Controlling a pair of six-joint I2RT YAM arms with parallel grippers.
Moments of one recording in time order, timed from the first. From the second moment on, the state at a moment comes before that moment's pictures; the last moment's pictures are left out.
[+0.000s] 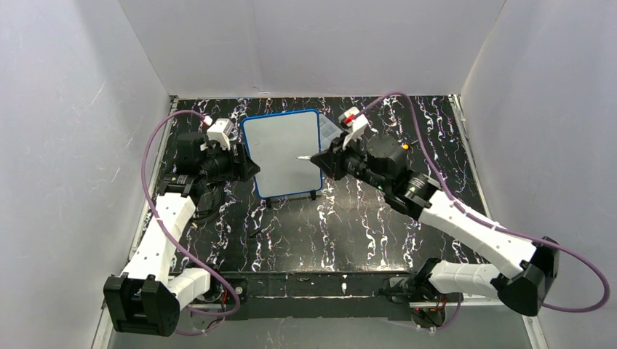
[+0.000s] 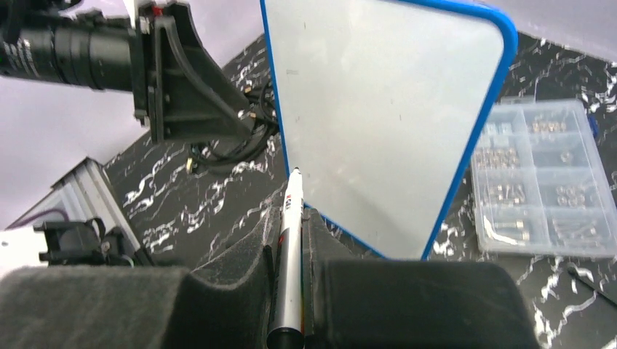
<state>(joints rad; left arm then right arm) -0.10 1.04 0.92 -0.48 0.45 -0.16 0.89 1.10 1.05 -0.11 -0.04 0.28</state>
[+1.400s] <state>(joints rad) -0.04 1.25 0.92 -0.25 0.64 0.11 0.96 1.60 1.32 0.18 -0.05 0.12</state>
